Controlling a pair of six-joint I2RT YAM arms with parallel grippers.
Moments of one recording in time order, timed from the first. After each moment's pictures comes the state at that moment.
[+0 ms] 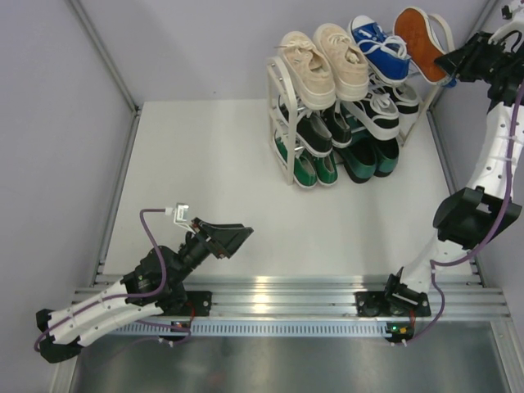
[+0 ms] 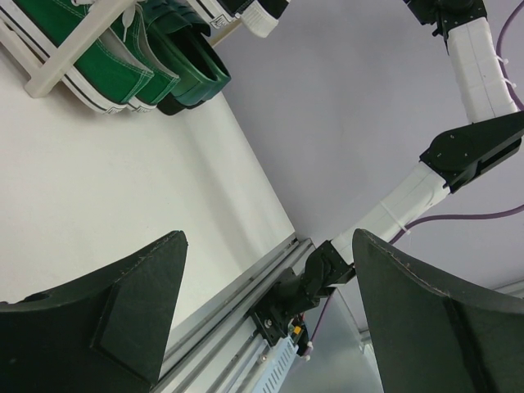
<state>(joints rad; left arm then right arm) -1.11 0.15 0.24 0.05 -0.33 -0.92 -0.42 1.84 2.16 -0.55 -0.80 0.14</state>
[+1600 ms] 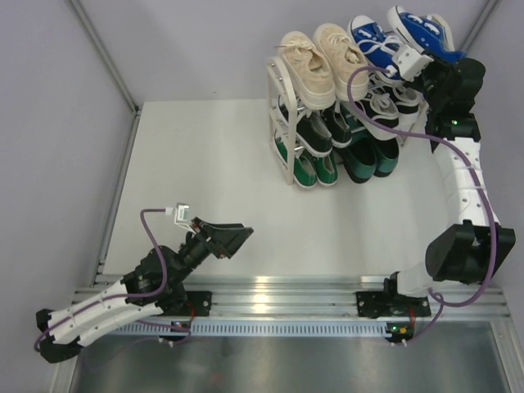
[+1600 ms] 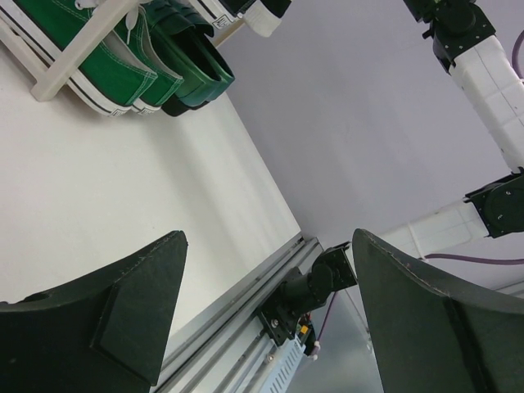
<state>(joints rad) -1.11 0.15 0.24 0.05 -0.33 -0.90 -0.08 1.49 1.53 -0.04 -0.22 -1.07</state>
